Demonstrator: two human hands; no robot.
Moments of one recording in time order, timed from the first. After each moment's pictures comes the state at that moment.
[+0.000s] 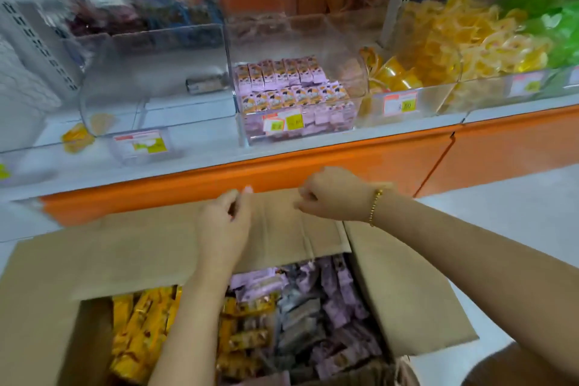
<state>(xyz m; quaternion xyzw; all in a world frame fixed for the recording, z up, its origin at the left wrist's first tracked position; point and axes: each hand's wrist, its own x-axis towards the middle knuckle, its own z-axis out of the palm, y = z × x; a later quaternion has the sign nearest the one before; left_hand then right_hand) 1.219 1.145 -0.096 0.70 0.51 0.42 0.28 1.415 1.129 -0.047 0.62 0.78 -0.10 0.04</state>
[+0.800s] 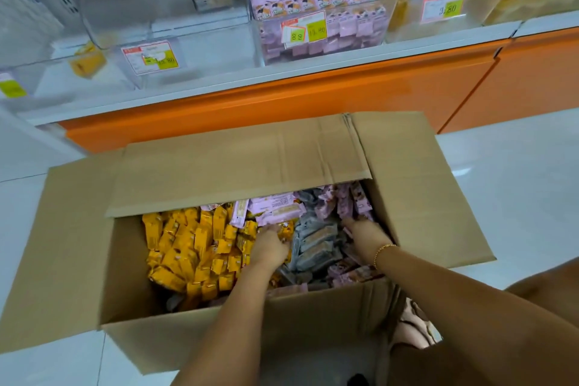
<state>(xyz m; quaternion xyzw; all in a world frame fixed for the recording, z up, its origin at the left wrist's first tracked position) 1.185 1.066 -0.298 0.67 0.63 -0.06 0.39 1.391 1.002 -0.272 0.73 0.59 -0.31 0.14</state>
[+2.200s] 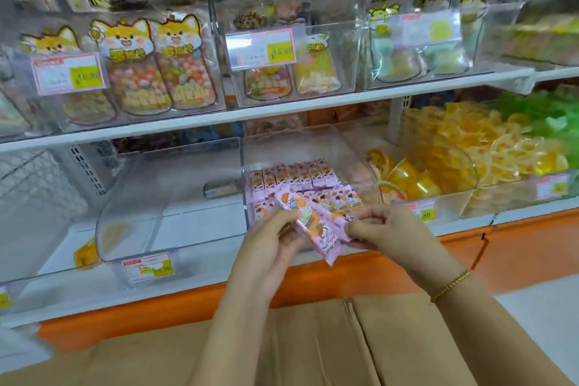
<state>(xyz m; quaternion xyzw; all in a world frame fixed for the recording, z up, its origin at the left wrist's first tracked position) 1.309 1.231 0.010 0.36 0.34 0.45 0.75 1.479 1.170 0.009 0.66 0.41 -0.37 -0.51</state>
